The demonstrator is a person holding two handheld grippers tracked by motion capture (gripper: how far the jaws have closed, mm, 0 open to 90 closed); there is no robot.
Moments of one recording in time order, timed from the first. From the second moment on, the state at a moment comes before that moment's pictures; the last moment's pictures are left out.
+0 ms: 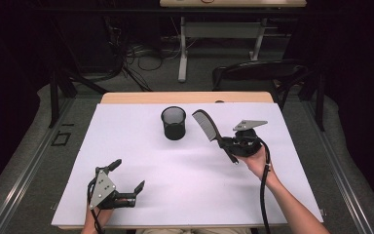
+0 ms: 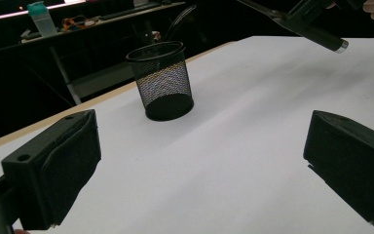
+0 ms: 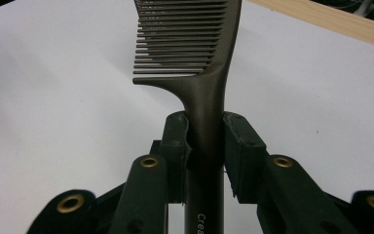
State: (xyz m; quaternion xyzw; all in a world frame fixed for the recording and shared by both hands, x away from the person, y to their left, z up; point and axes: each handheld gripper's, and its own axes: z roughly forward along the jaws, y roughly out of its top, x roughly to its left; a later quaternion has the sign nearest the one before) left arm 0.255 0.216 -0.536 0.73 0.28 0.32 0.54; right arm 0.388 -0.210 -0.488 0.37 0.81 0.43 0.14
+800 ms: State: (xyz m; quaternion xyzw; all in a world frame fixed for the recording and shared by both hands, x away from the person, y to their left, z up) left arm 0.254 0.217 -0.536 0.73 0.28 0.32 0.54; right arm 0.381 -0.197 -0.480 0.34 0.80 0.46 0.16
